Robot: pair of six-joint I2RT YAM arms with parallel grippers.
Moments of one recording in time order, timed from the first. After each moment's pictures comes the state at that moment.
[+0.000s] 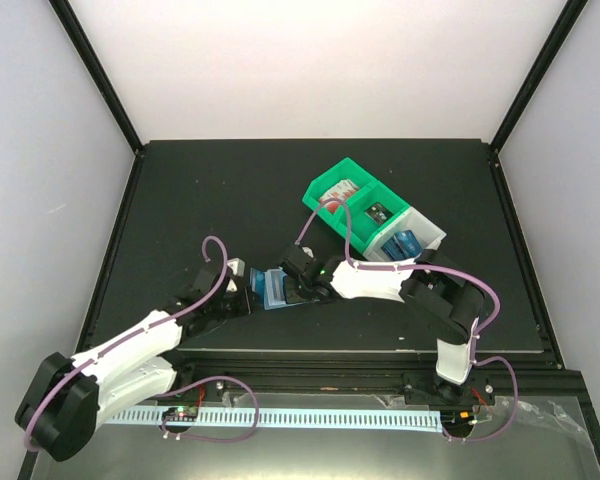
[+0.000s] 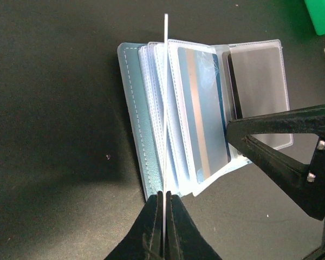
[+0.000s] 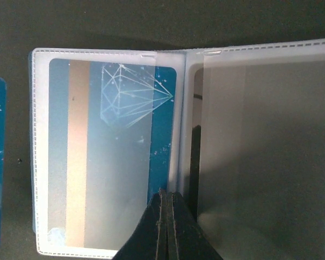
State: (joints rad) left arm -0.54 0.94 0.32 -0.21 0.20 -0.74; right arm 1.01 1.87 1.10 -0.33 0.07 0.78
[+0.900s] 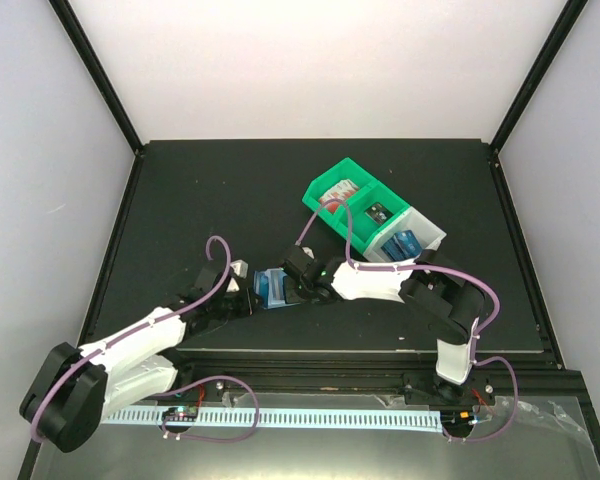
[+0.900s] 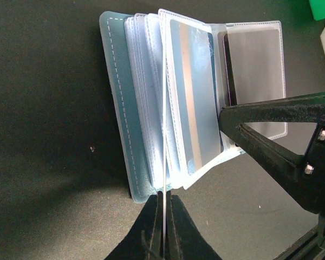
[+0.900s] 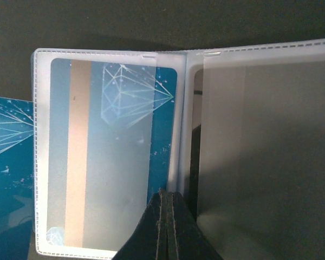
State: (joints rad) left arm -0.53 1.00 0.31 -0.16 0.28 -0.75; right arm 1.01 1.87 1.08 -0.29 0.07 0.79
